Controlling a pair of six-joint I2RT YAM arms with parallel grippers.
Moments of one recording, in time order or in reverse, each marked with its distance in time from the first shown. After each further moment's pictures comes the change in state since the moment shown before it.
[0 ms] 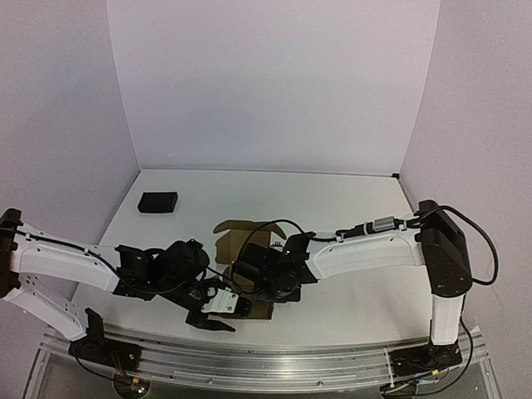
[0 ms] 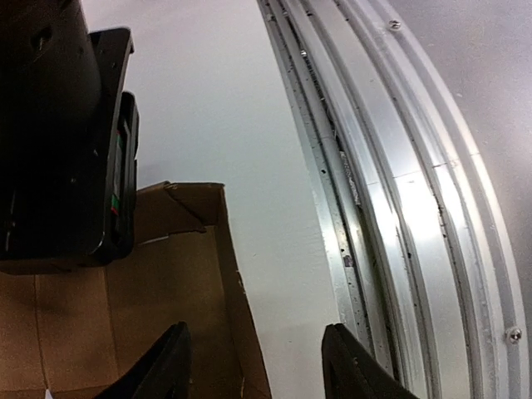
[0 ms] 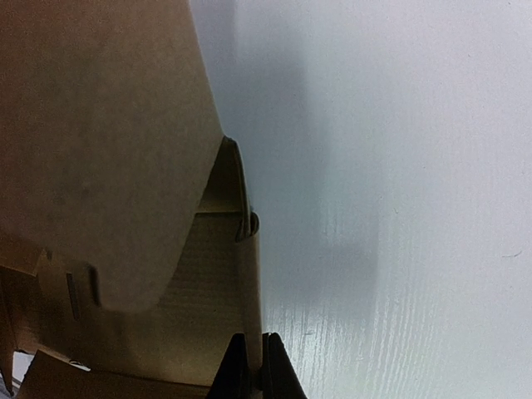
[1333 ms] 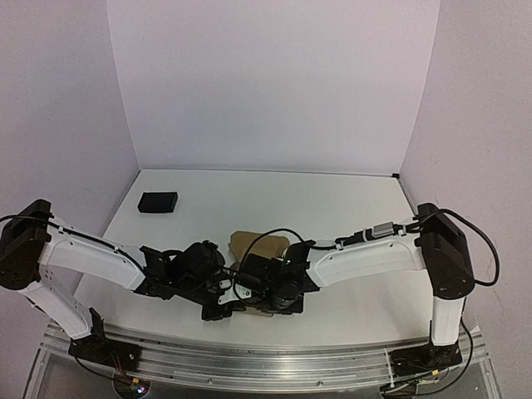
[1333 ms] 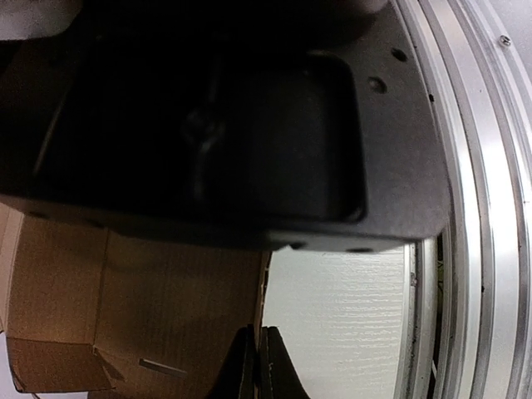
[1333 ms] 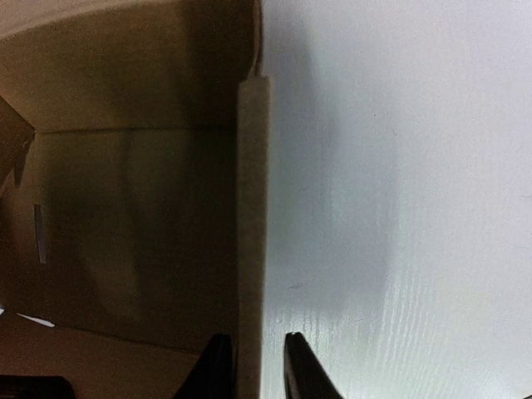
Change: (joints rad) left arm 0.039 0.161 0.037 0.095 -0.112 -0.185; right arm 0.038 -0.009 -0.051 -0.009 -0.075 0.079
